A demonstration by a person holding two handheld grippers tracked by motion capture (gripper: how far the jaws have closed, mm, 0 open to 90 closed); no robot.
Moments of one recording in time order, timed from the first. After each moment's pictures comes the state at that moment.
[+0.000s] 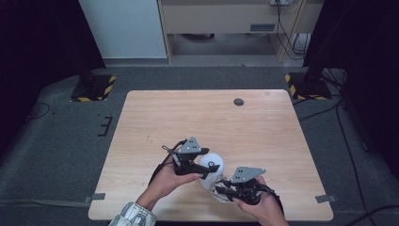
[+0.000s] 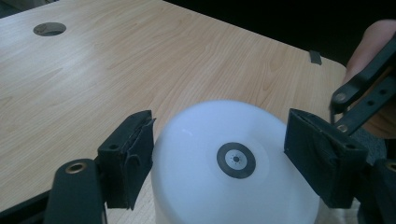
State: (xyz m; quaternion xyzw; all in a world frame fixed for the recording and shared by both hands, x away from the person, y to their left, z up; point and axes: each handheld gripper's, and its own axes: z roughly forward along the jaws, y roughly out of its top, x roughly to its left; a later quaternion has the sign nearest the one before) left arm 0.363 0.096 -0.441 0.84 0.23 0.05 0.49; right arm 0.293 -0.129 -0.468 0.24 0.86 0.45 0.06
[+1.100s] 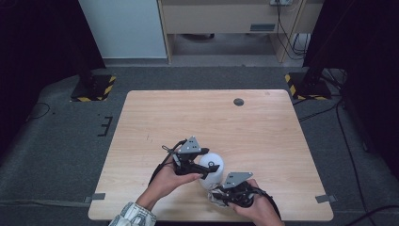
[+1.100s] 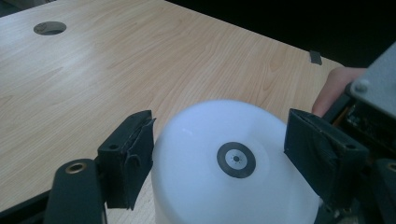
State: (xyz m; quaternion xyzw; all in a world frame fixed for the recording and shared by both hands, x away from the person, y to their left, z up) left arm 0.363 0.097 -0.441 0.84 0.23 0.05 0.49; right arm 0.298 -0.119 -0.506 0.22 0.89 0.39 0.05
